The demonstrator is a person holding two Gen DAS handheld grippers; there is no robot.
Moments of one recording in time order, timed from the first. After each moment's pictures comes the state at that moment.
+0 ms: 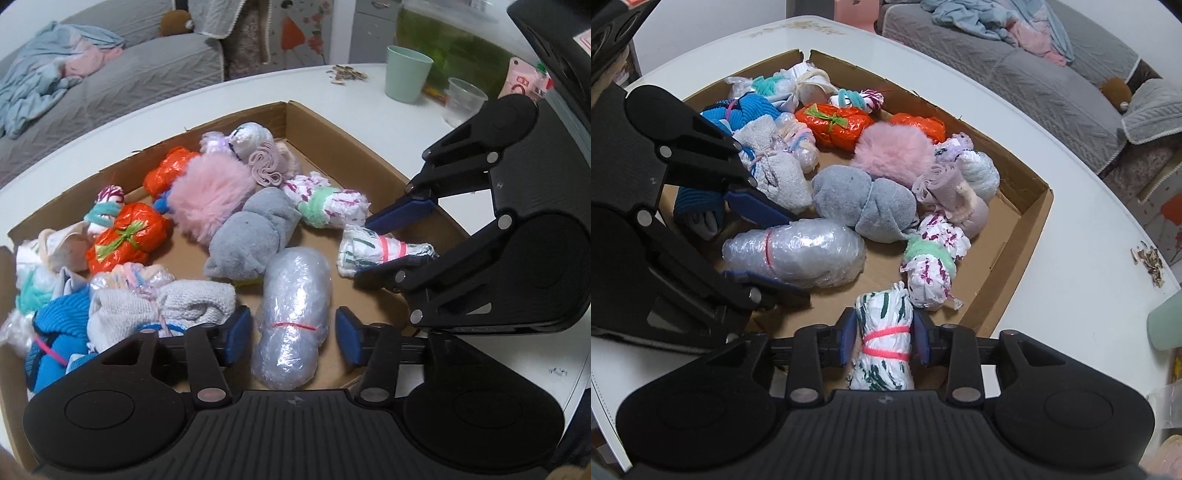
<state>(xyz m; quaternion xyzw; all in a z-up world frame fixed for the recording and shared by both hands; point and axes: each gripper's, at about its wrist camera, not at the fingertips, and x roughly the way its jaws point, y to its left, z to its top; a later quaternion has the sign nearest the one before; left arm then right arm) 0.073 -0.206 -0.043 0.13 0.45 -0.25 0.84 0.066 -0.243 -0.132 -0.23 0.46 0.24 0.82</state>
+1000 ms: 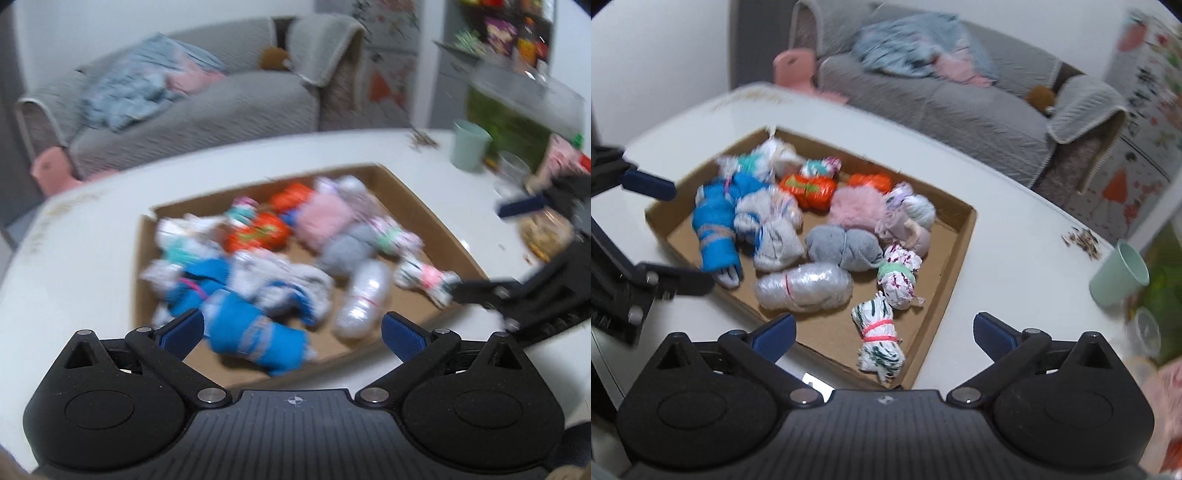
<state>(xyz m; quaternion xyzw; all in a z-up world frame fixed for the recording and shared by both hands) 0.007 -0.144 0.025 0.08 0.38 -0.12 0.91 0.017 -0.249 -0.084 -0.14 0.40 0.15 0.89</state>
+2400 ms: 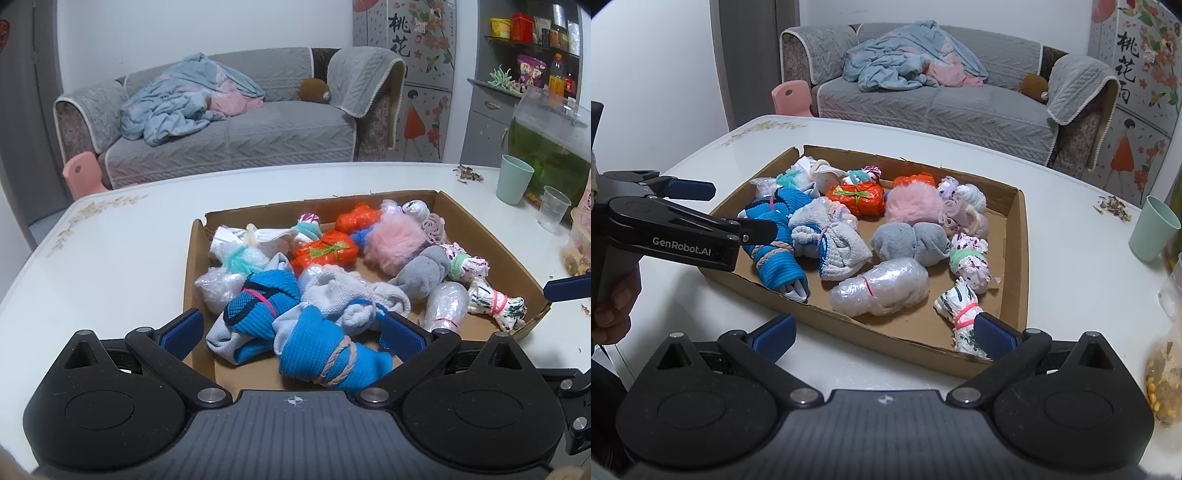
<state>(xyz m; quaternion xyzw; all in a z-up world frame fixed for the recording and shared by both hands) 0.026 -0.103 -0.002 0.05 0.34 -0.08 0.94 -0.012 -0.216 -0.102 -0.07 0.39 0.16 0.91</state>
